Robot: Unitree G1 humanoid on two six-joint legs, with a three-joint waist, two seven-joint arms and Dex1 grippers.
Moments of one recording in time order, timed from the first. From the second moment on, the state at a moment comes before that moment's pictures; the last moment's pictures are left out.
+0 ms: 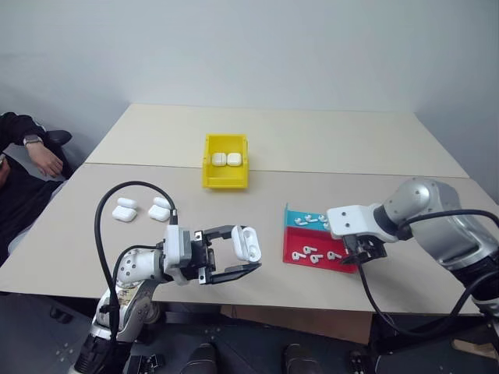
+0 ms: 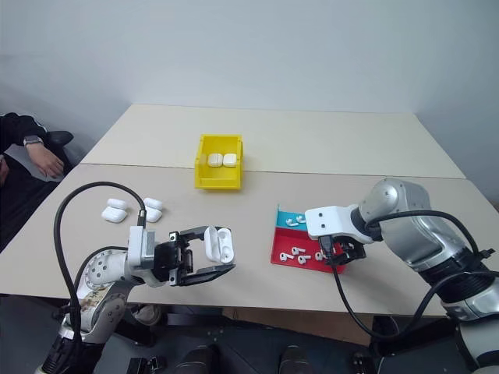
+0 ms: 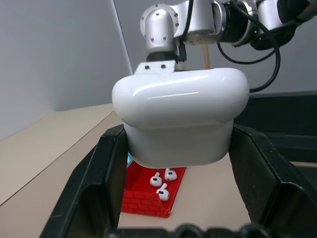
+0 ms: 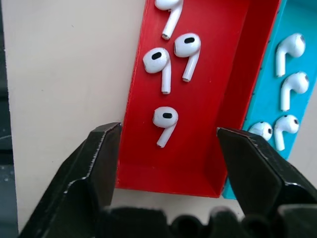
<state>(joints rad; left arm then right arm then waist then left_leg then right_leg) -0.18 0.45 -0.06 -0.29 -0.54 -0.02 -1.13 -0.74 -1.00 0.46 -0.15 -0.15 0.50 1.47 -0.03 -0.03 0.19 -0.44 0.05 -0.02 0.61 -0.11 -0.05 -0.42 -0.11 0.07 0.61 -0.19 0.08</state>
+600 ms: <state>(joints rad) -0.18 0.51 -0.05 -0.35 -0.56 0.07 -1.11 -0.78 -0.91 0.51 -0.09 -0.25 0.60 1.45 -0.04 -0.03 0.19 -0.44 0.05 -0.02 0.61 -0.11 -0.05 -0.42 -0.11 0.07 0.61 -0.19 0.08</state>
